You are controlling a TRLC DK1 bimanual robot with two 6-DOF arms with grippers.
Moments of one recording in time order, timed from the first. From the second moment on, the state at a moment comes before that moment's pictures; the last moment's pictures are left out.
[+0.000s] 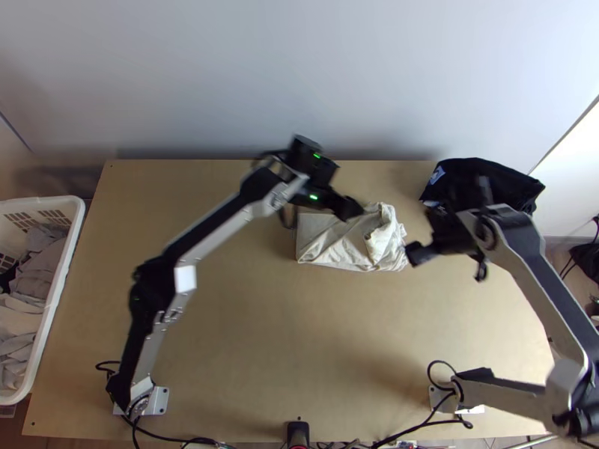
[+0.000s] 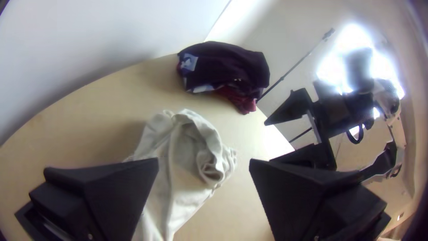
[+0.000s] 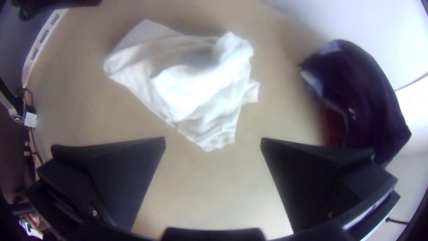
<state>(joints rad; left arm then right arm) -0.65 2.18 2.19 -0.67 0.52 -0.19 0.22 1.36 1.24 -0.98 -0.10 -0.24</state>
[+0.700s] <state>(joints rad) -0.50 1.83 1.80 -0.81 0.50 -0.08 0.31 1.72 1.31 -0.74 -0.10 -0.31</state>
